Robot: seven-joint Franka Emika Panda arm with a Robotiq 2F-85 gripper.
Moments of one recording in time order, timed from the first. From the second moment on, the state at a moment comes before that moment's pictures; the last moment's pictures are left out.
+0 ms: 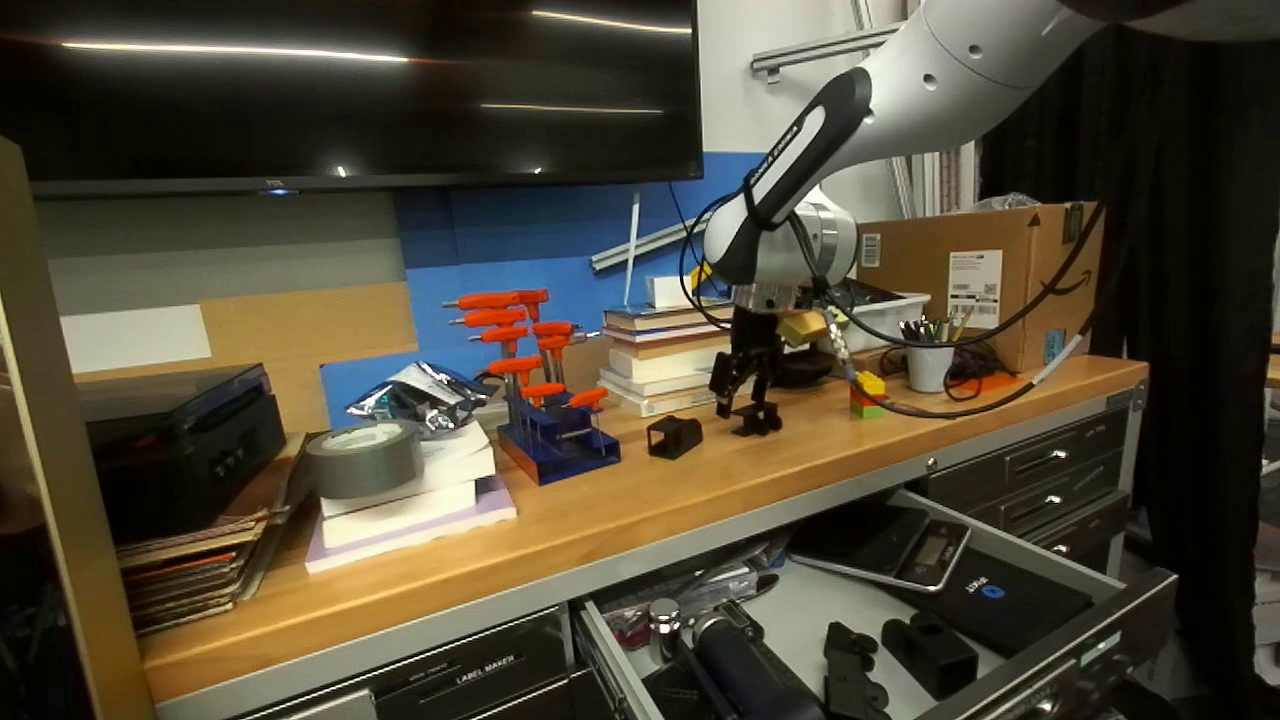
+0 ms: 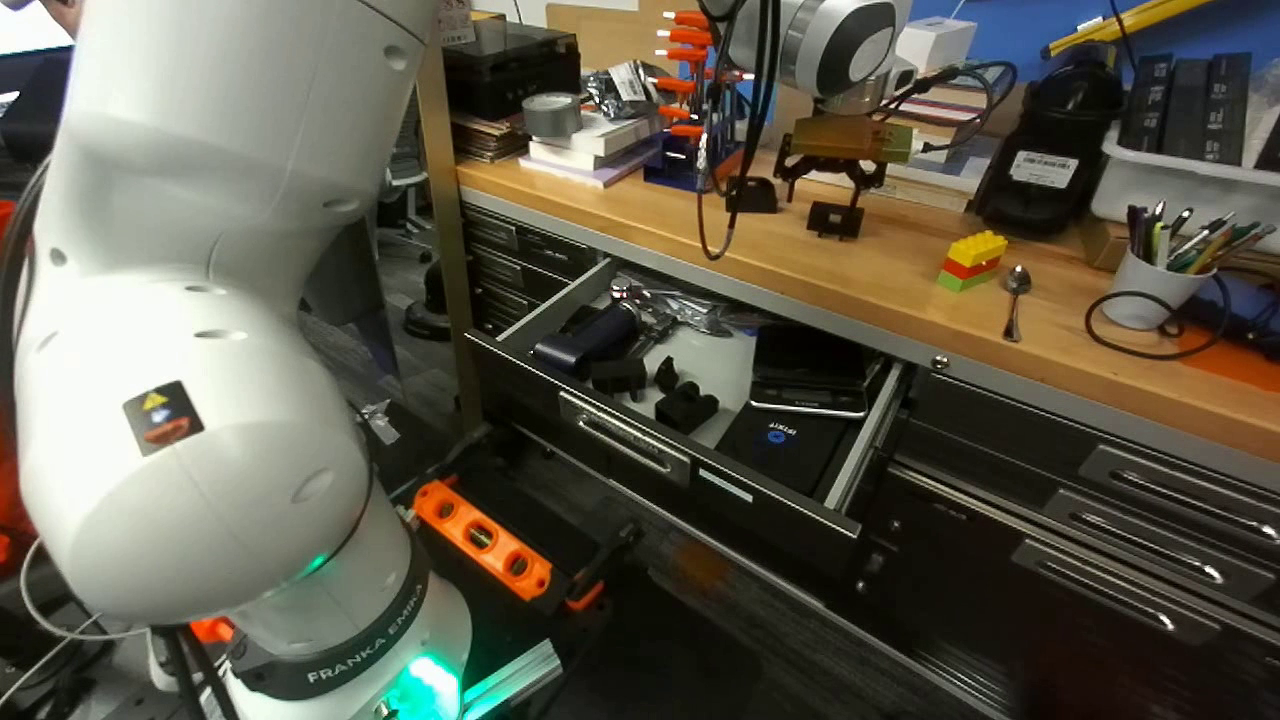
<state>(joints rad) -0.15 0.62 0.08 -1.54 0.08 2.40 -0.54</state>
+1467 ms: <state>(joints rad) -0.16 0.69 0.06 -1.49 0.01 2.40 -0.54</state>
